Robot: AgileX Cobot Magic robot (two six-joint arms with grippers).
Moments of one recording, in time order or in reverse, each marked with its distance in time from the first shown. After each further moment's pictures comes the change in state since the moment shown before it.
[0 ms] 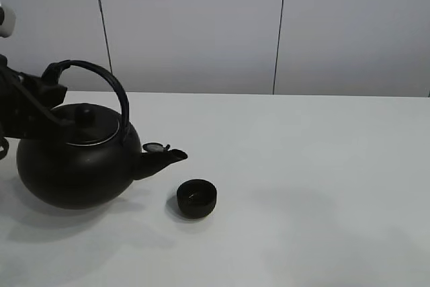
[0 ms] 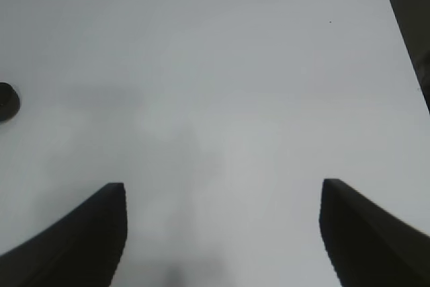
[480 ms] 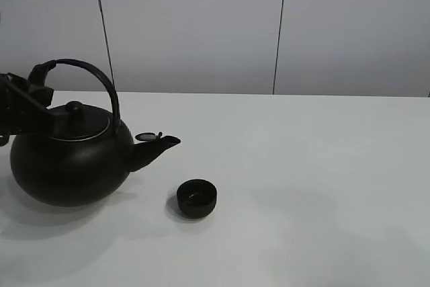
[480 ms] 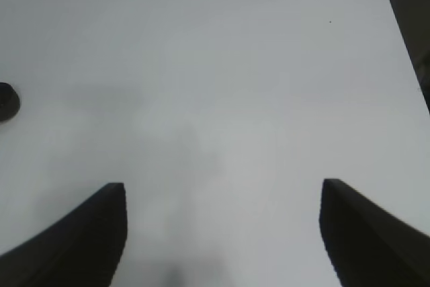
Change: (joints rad) left arm 0.000 0.000 0.000 -0.108 0.020 -0.006; right arm 0.000 0.000 0.000 0.000 0.000 0.000
